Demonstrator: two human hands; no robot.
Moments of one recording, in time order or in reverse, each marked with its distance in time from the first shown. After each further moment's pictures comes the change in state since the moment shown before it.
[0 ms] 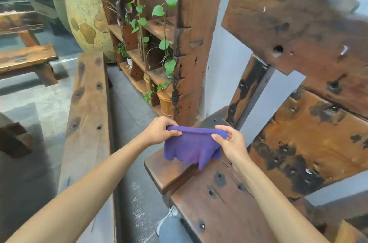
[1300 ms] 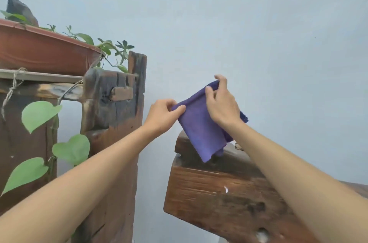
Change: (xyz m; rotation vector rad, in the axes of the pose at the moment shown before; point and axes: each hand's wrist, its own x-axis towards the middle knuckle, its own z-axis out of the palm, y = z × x) left_hand 0.550 0.303 -0.341 -0.372 0.255 0.779; right_hand 0.395 -0.532 -0.089 -0.668 0.984 -0.529
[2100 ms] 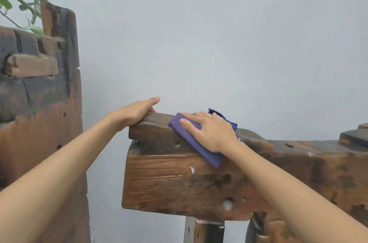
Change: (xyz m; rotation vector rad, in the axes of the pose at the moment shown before) left_hand 0.049 -0.059 0.083 0.042 -0.641 -0.313; right_hand -0.059 0.137 0.009 -0.535 -0.338 -0.006
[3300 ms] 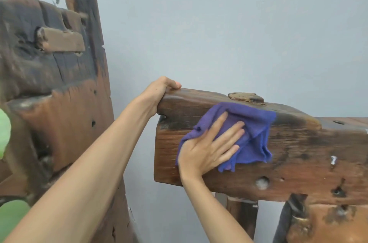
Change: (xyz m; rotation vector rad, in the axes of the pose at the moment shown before) left_hand -0.012 -0.014 0.020 -0.603 0.104 -0.110; right_hand -0.035 -0.123 0.168 0.312 1.010 0.612
